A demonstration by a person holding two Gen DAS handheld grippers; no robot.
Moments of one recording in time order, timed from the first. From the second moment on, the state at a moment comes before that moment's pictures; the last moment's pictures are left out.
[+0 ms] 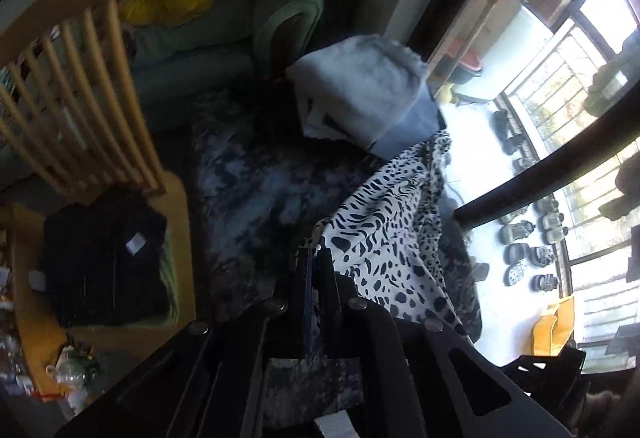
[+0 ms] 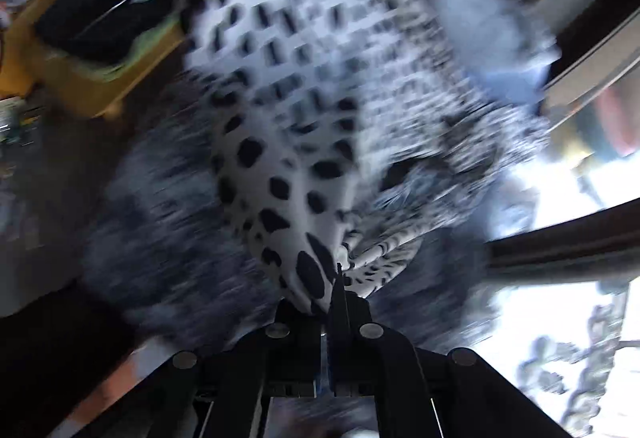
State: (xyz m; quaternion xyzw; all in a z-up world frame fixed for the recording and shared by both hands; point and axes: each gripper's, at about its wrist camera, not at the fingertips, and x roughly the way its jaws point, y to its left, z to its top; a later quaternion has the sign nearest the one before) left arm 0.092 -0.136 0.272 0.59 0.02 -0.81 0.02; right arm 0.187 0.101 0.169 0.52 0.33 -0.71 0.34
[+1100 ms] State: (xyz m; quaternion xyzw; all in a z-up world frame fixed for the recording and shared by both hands) left arm 0.103 -0.227 -0.058 0.73 0.20 -0.64 0.14; right arm 0.216 0.133 -0.005 0.61 0.36 -0.63 0.32
